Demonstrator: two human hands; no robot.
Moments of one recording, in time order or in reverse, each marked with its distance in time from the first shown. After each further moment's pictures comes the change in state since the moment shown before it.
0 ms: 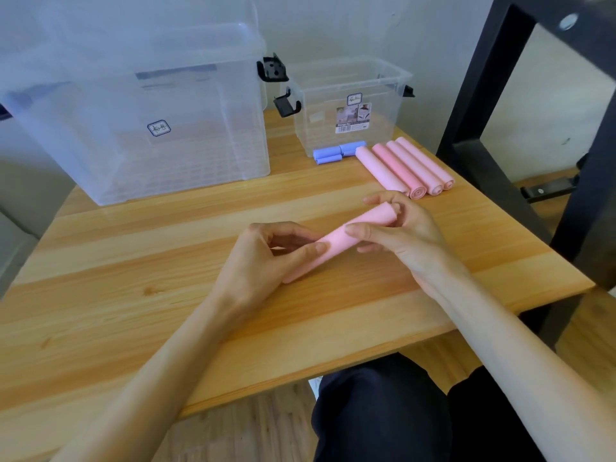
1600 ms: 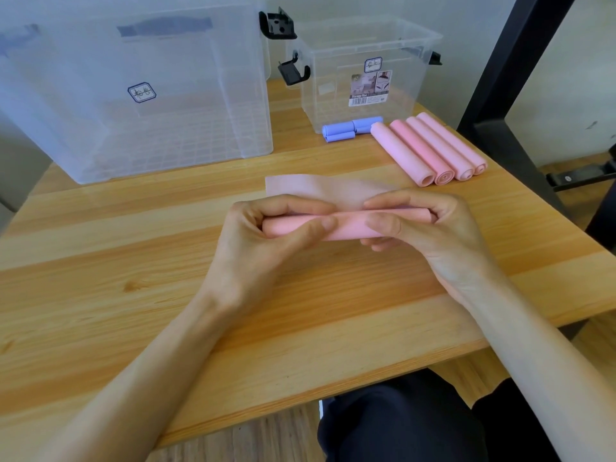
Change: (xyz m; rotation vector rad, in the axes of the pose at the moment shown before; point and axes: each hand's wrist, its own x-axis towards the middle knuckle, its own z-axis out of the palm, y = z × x) left_hand 0.000 0.012 0.002 -0.234 0.128 0.054; right_hand -0.004 0.000 -0.002 0.014 -0.130 -0.137
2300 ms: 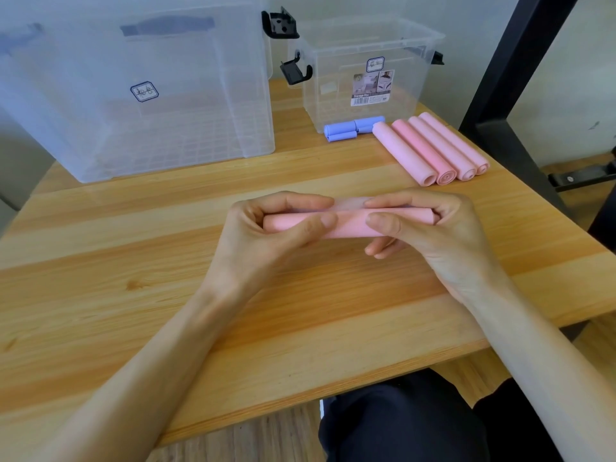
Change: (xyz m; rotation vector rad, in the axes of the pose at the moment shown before) left_hand 0.000 0.000 -0.001 -0.063 0.028 -0.100; right_hand -0.001 -0.002 0.004 -0.018 0.030 -0.043
